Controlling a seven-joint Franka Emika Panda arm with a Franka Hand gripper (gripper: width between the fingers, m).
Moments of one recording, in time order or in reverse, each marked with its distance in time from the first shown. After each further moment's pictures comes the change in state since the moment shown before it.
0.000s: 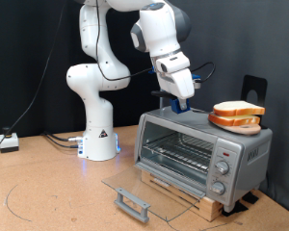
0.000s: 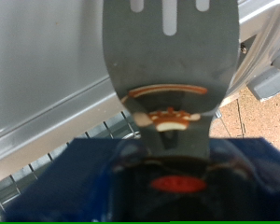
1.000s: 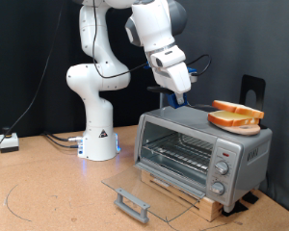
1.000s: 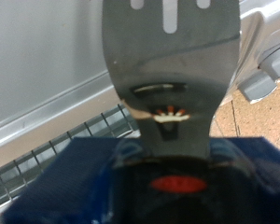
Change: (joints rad) arm -0.004 -0.010 -0.049 0.034 0.005 -0.071 -0.051
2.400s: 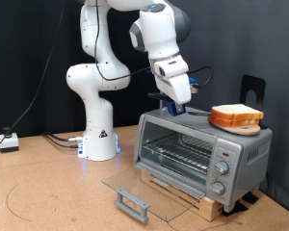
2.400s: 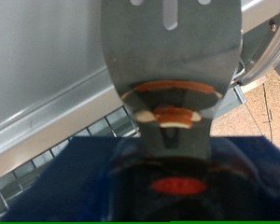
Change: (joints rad) arm -0.021 0.044 0.064 -0.006 -0.045 0.004 0.088
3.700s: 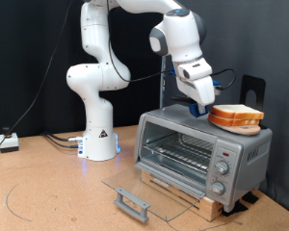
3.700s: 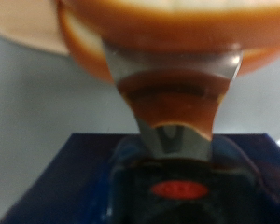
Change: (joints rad) arm 0.024 0.070 0.147 0.039 0.068 0.098 0.118
